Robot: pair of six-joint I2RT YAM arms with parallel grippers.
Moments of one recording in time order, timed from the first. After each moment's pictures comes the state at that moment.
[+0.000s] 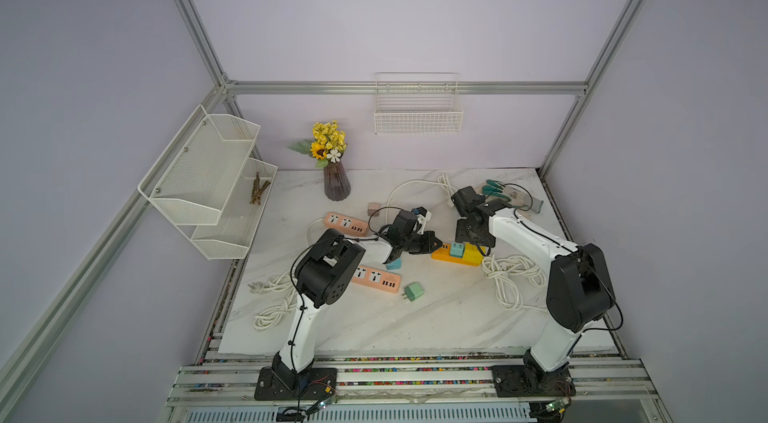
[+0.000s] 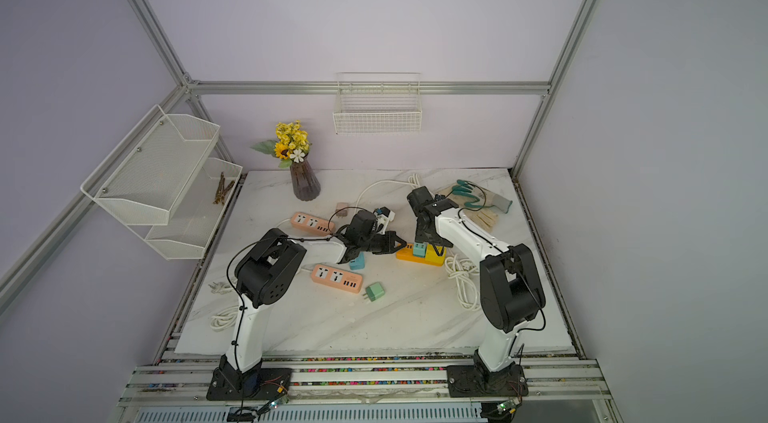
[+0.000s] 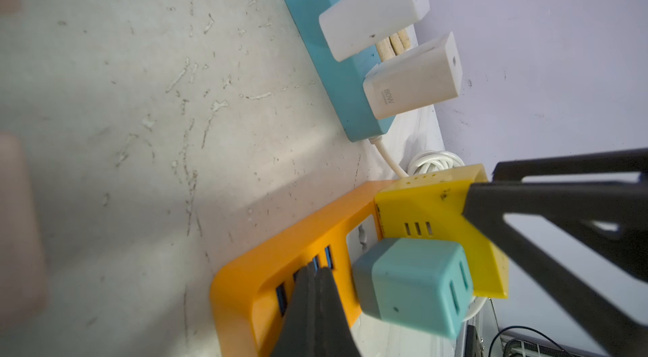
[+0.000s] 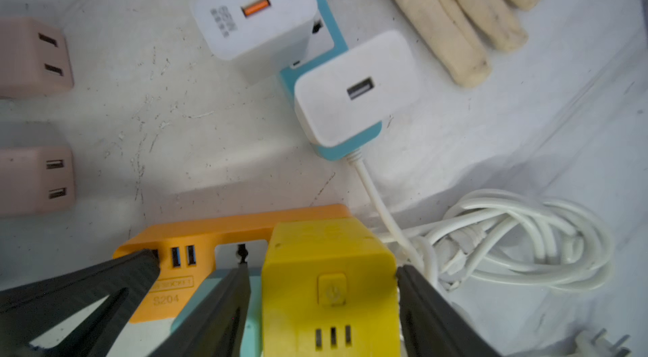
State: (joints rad) left arm -0.64 2.17 1.31 0.28 0.50 -0.70; right arm 0.39 1.78 1.43 -0.92 0.36 0.58
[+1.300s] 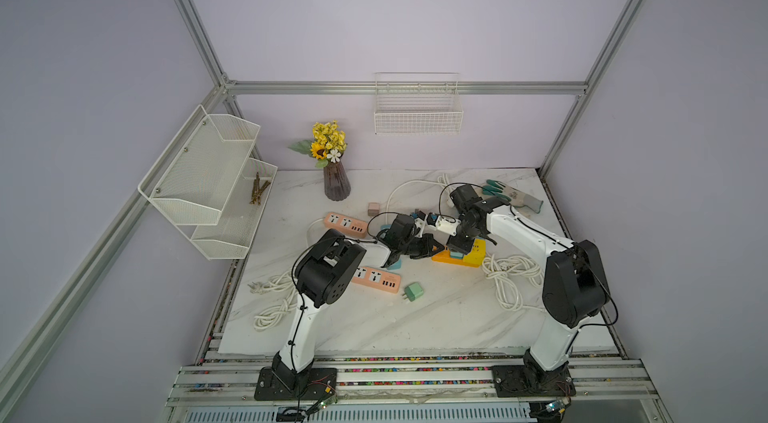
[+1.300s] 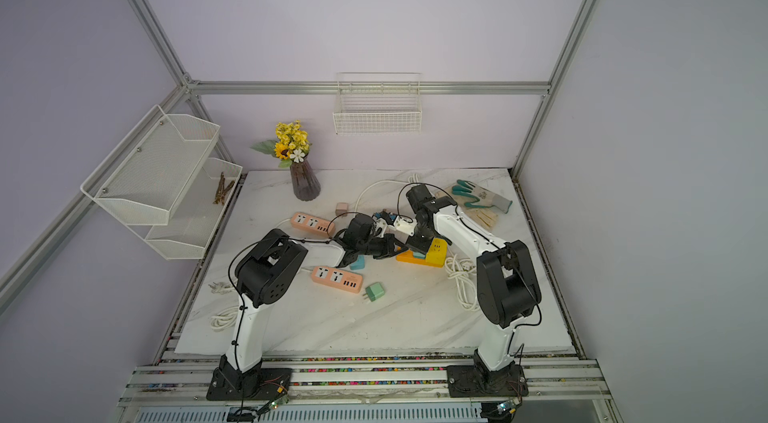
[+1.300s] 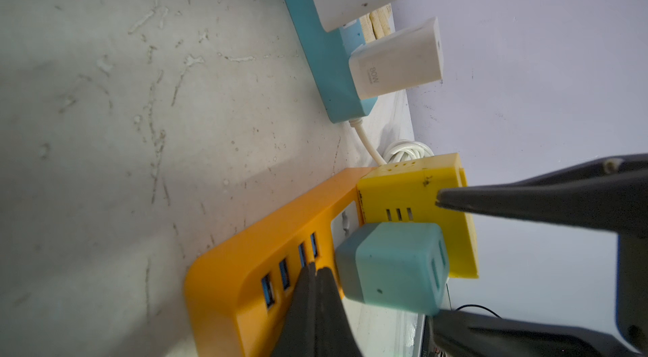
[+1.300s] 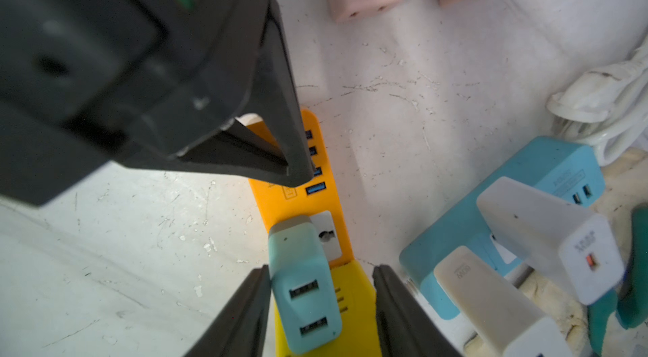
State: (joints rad) left arm -0.64 2.17 1.26 0.36 0.59 -0.81; right arm 0.39 1.80 1.41 -0.87 -0.03 -0.74
